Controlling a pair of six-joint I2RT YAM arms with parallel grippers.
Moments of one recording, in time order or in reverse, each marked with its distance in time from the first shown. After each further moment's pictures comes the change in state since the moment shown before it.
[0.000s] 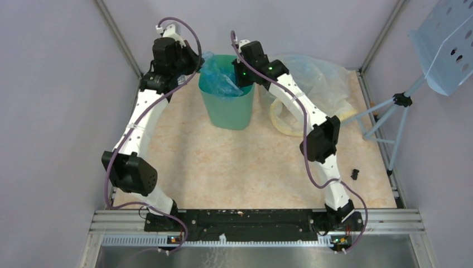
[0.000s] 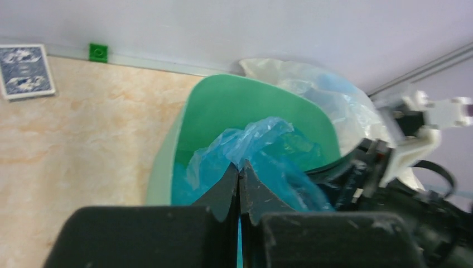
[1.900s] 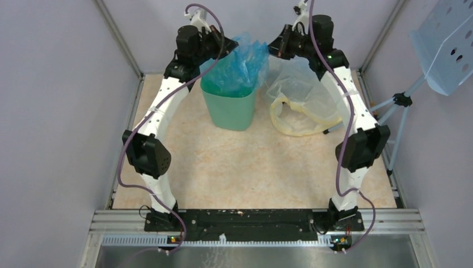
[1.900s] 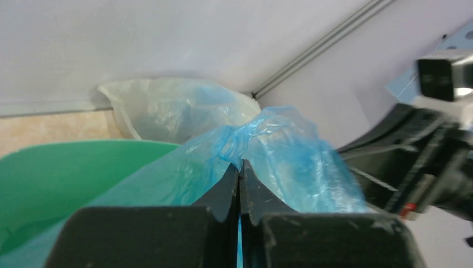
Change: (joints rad) left arm -0.114 0.216 0.205 0.217 0.211 -0.197; right arm -0.337 -0.329 -0.322 0.367 -0.506 0.283
